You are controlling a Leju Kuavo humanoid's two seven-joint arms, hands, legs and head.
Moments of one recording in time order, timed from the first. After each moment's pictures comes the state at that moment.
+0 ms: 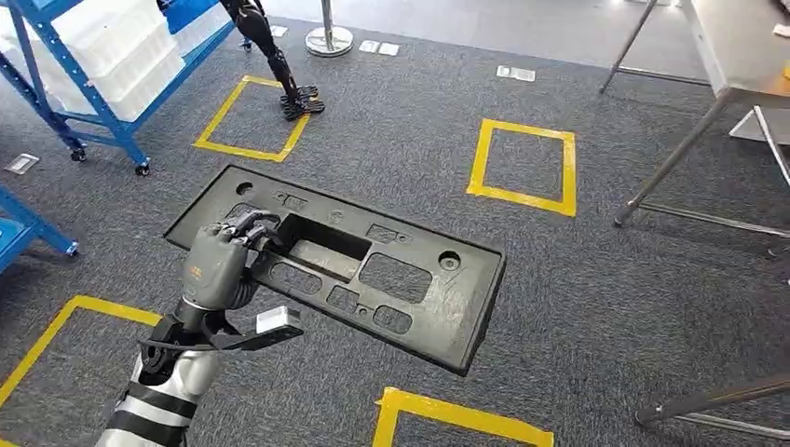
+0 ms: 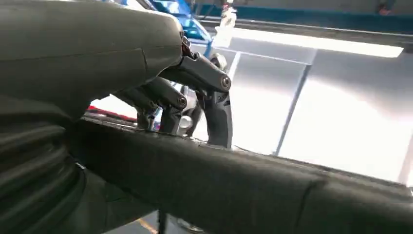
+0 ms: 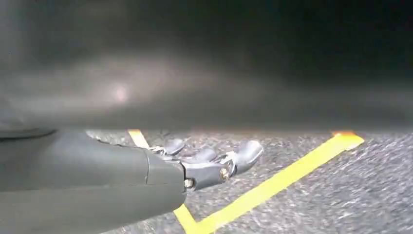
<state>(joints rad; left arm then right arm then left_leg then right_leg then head) -0.19 0.00 -0.22 -1.49 -1.06 0.57 -0.41 -0.05 0.10 -1.09 -0.26 0.22 -0.05 -0.45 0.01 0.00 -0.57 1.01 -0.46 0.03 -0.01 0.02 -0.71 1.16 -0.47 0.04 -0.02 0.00</state>
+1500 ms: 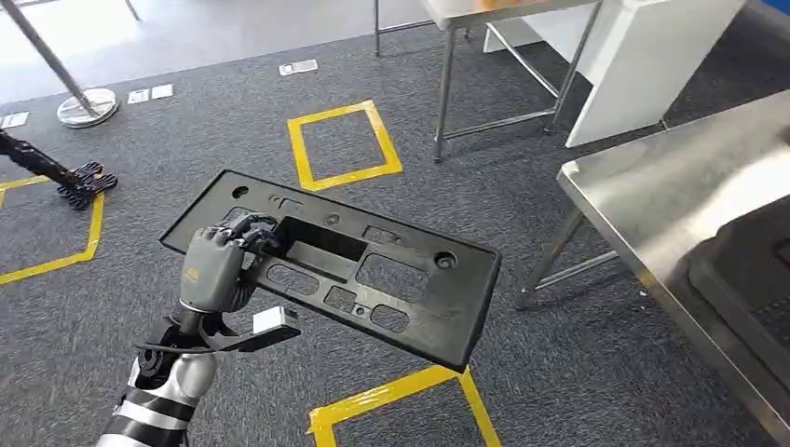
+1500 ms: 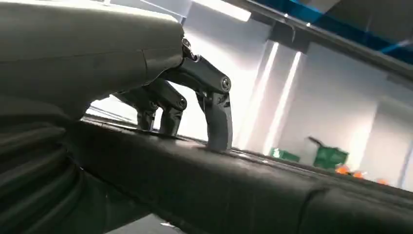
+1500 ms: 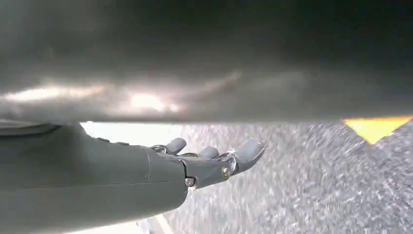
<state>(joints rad) -0.19 0.00 -0.22 -1.48 -1.05 0.56 -0.41 -0.02 0.11 -0.94 -0.23 0.64 -0.35 0.03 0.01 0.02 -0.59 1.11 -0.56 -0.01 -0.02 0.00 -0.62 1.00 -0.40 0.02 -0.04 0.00</state>
